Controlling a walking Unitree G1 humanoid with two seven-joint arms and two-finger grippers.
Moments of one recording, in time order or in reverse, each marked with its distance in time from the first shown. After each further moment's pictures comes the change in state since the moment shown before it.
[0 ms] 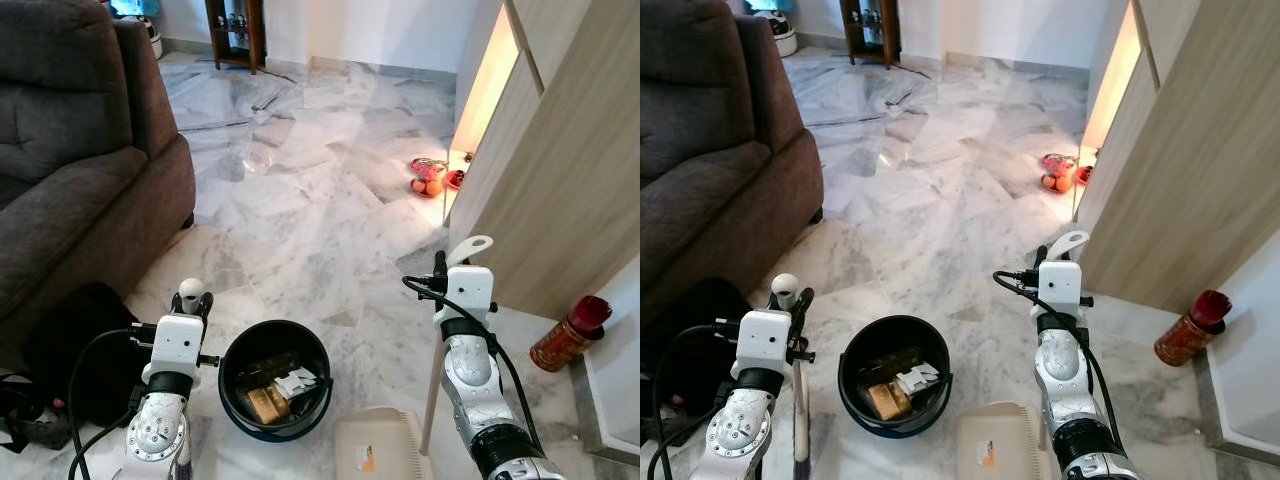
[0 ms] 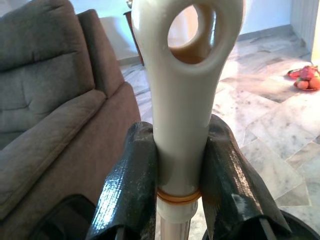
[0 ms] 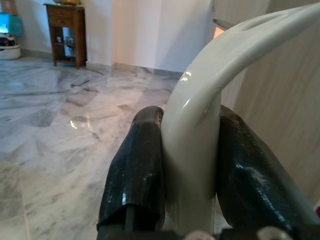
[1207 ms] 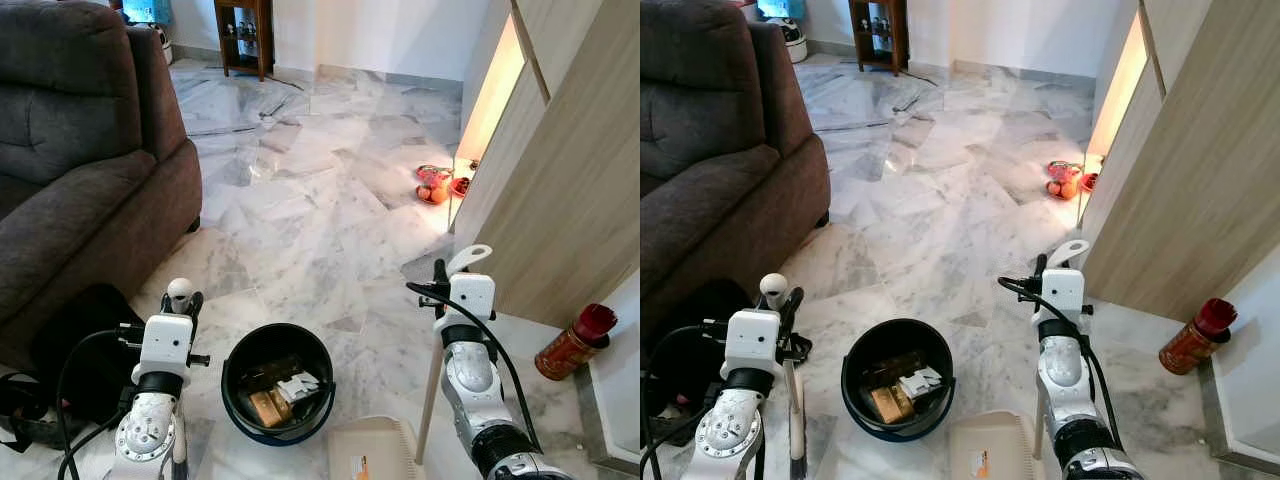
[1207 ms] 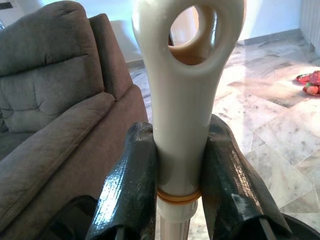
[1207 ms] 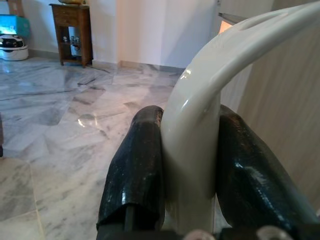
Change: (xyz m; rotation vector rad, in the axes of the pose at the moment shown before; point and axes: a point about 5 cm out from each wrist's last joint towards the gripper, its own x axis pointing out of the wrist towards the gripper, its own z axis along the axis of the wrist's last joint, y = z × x) left arm 0.002 0.009 0.000 0.001 -0.003 0.019; right arm -0.001 0.001 -0.008 0.041 0.018 0.024
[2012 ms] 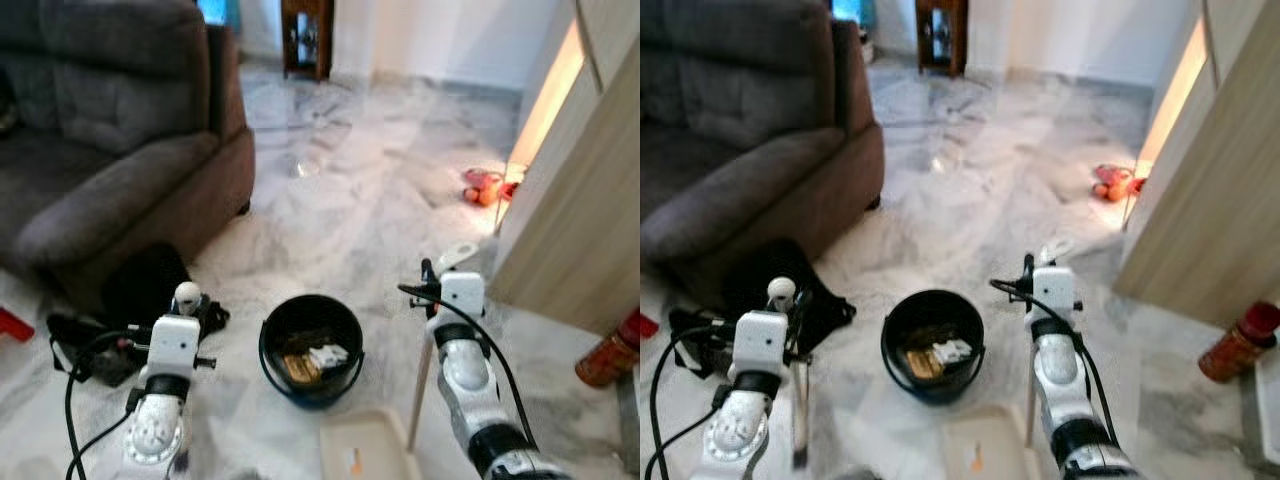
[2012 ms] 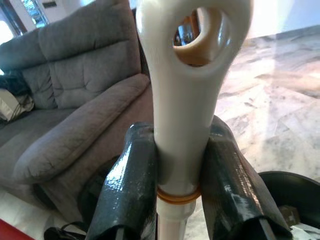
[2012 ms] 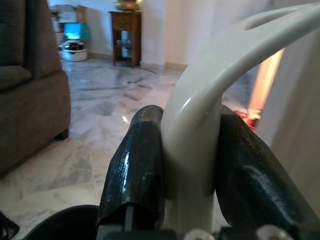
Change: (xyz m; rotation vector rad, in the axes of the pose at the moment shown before) left arm 0.002 -0.007 0.002 -0.006 -0.010 -0.017; right arm -0.001 0.003 -0.002 0.018 0.013 0.052
